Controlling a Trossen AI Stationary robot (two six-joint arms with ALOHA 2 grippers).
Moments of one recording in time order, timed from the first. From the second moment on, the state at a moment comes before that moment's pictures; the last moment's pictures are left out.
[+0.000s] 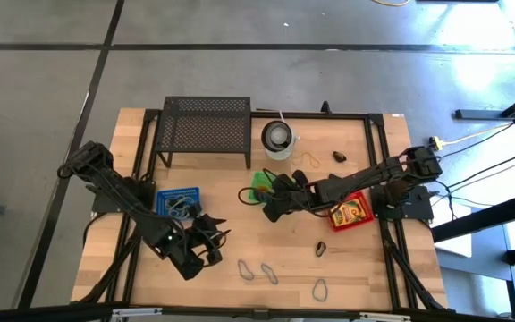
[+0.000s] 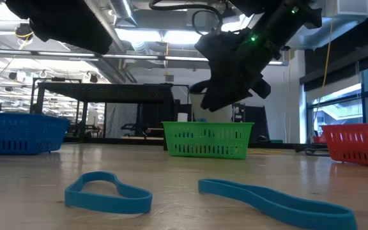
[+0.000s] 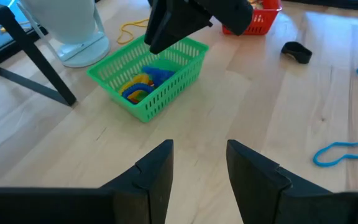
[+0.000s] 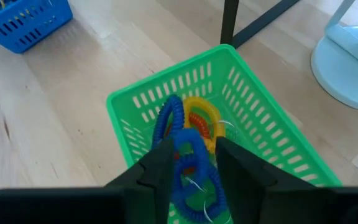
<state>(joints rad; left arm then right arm) -0.72 1.56 0.97 -0.46 -0.95 -0.93 0.22 1.74 1.04 -0.24 0.52 0.75</state>
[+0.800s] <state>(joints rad) -0.61 1.76 0.97 0.03 -0.48 -0.56 0.40 1.59 1.07 -0.23 0.67 0.64</state>
